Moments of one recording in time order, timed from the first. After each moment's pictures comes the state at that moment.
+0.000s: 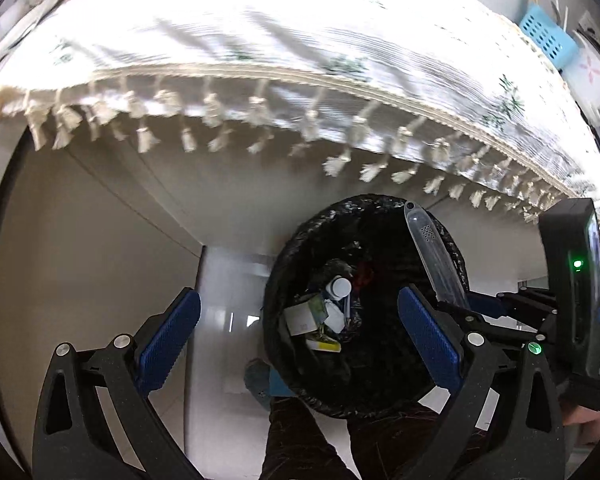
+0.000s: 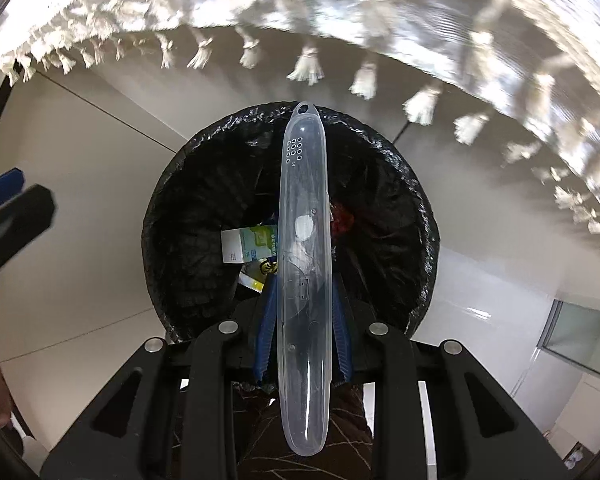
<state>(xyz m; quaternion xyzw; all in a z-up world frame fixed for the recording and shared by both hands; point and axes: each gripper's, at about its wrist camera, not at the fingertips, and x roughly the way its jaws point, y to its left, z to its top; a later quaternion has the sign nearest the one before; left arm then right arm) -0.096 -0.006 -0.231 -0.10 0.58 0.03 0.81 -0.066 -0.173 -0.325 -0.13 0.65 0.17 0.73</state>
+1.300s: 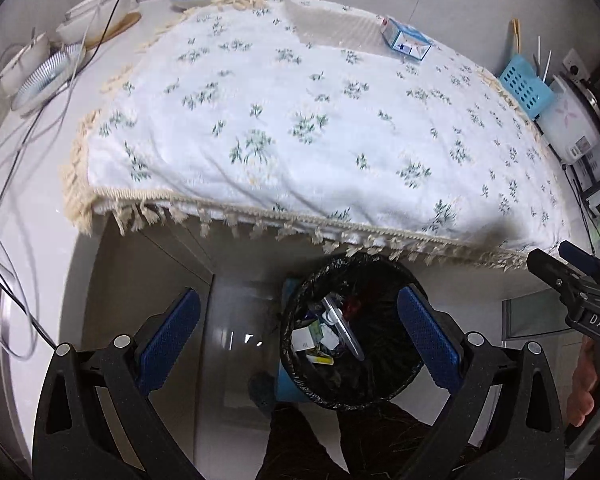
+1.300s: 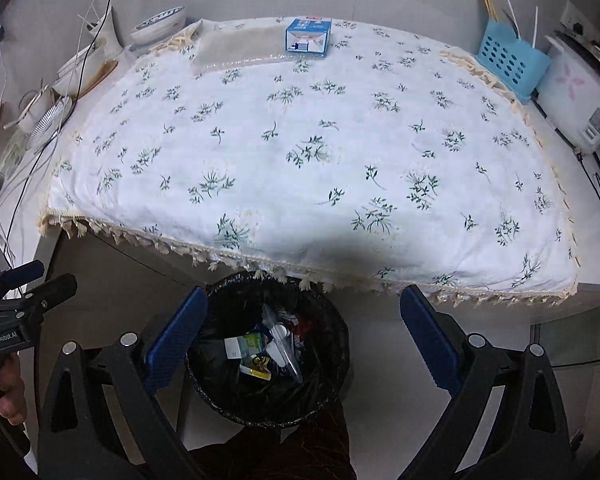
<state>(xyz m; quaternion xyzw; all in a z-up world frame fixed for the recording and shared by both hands) -0.086 0.018 -0.112 -0.10 0.55 0.03 0.83 -0.052 -0.224 -0.107 -0.05 0.49 0.11 0.86</state>
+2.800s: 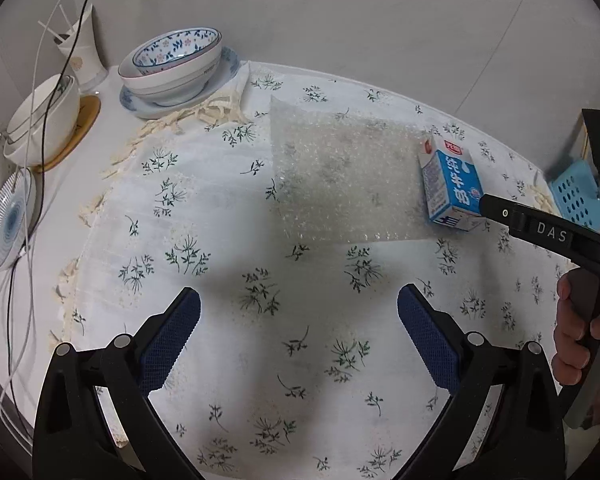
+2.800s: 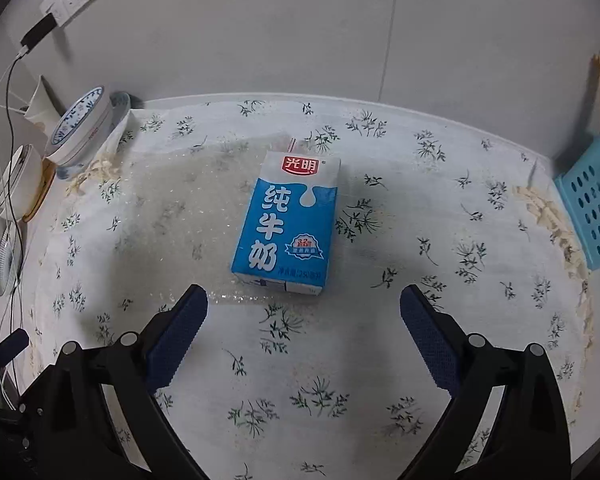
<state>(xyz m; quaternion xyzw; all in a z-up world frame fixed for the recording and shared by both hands) 0.201 0.040 -0.071 -0.10 0.53 0.08 0.83 0.306 -0.162 -0.089 -0.04 0.53 0.12 0.84</state>
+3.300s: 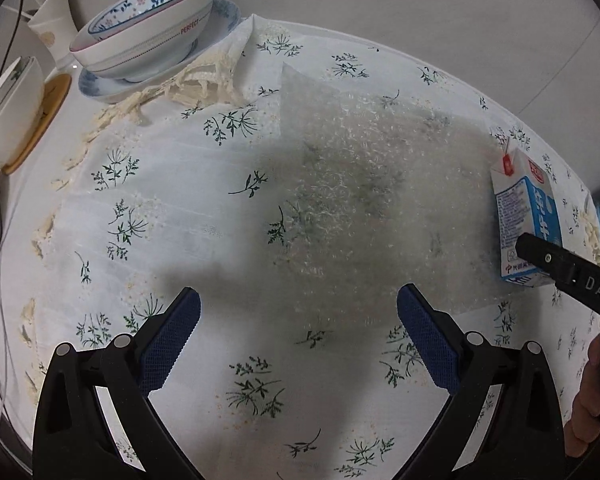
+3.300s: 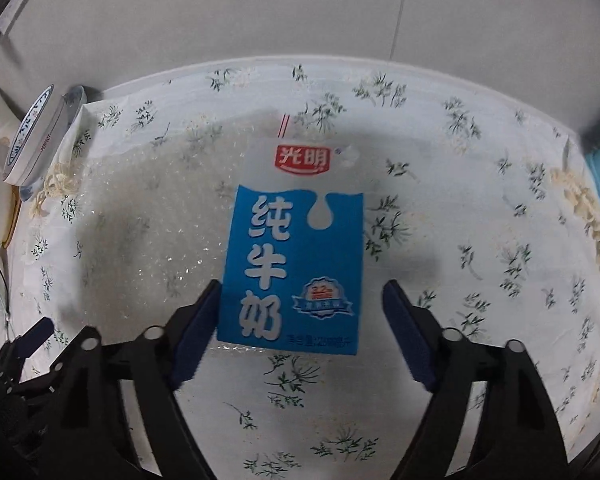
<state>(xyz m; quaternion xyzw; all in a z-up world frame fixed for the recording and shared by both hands) 0.290 0.064 -0.139 -0.11 0.59 0.11 0.79 0.355 -0.142 -0.131 -0.01 0.60 0.10 0.80</state>
